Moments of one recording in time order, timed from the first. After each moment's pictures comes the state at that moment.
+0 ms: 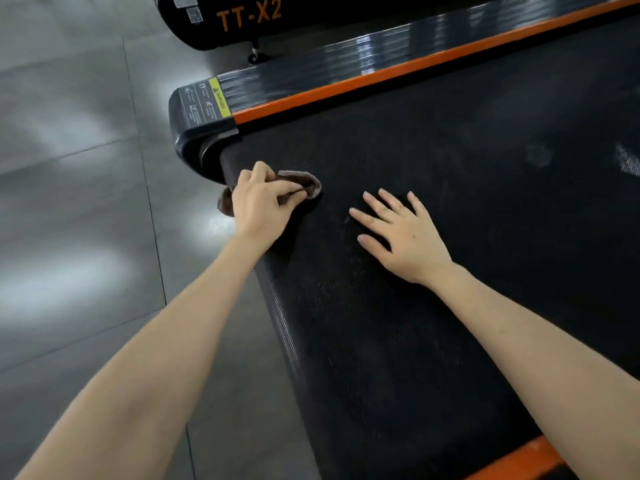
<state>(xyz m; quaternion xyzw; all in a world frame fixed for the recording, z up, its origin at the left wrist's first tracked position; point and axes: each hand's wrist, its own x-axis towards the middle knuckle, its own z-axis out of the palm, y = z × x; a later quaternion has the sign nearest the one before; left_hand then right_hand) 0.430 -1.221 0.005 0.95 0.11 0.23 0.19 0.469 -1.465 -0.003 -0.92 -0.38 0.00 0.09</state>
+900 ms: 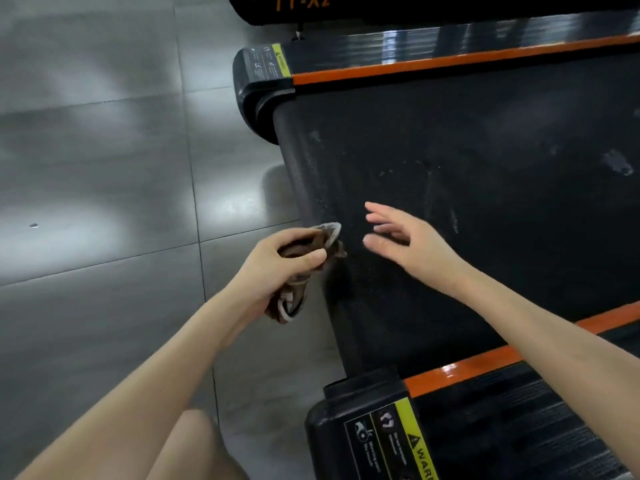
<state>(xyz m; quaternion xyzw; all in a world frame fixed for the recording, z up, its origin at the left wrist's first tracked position) 0.209 -1.270 0.056 0.66 0.21 -0.02 0.72 0.329 -1.460 0.069 -0.84 -0.27 0.24 0.41</state>
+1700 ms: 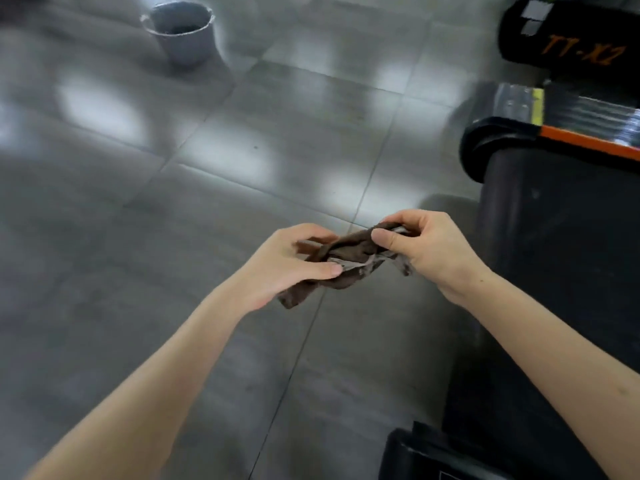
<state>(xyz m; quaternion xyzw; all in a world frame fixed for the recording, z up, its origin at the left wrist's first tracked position) 0.047 -1.184 0.089 0.65 0.37 0.16 0.65 0.235 -1.270 0.108 -0.71 -0.38 0.40 0.44</state>
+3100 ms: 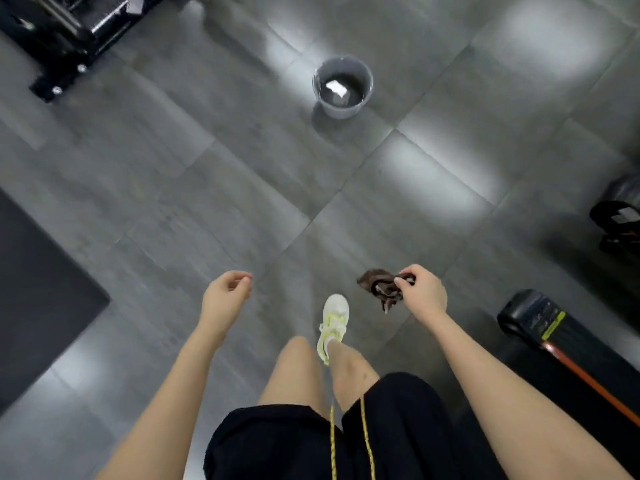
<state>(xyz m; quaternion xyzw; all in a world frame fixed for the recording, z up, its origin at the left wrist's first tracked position) -0.227 -0.834 0.531 0.37 0.77 0.18 0.48 0.097 -0.860 0.499 -0.84 -0.40 0.36 0.05</state>
